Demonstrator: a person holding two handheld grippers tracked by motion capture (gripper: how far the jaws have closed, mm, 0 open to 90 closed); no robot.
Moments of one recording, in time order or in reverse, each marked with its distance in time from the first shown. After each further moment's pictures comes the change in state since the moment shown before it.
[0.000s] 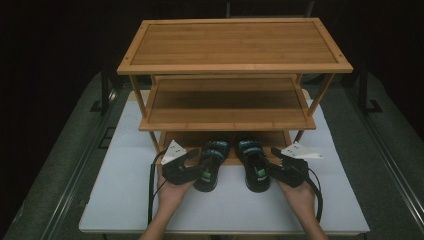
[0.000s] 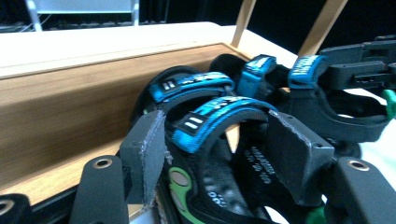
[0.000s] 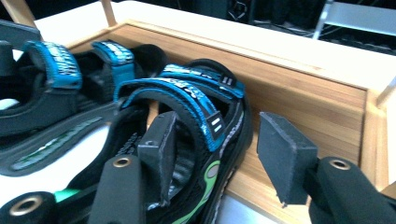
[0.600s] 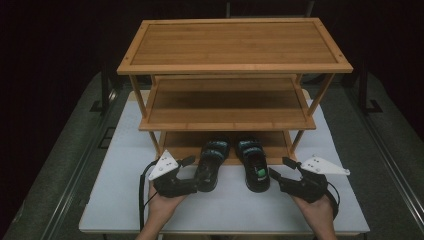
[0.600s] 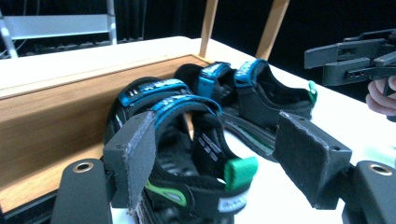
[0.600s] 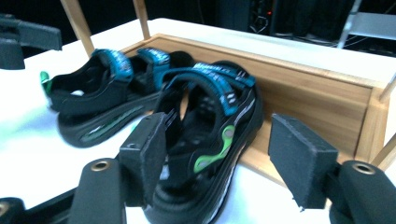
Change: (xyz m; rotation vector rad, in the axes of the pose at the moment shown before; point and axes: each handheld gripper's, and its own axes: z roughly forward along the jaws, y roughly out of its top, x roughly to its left) left arm -0.017 -0.005 -0.040 -0.046 -0.095 0.080; right arm -0.005 -0.017 -0.050 -0.058 0.113 0.011
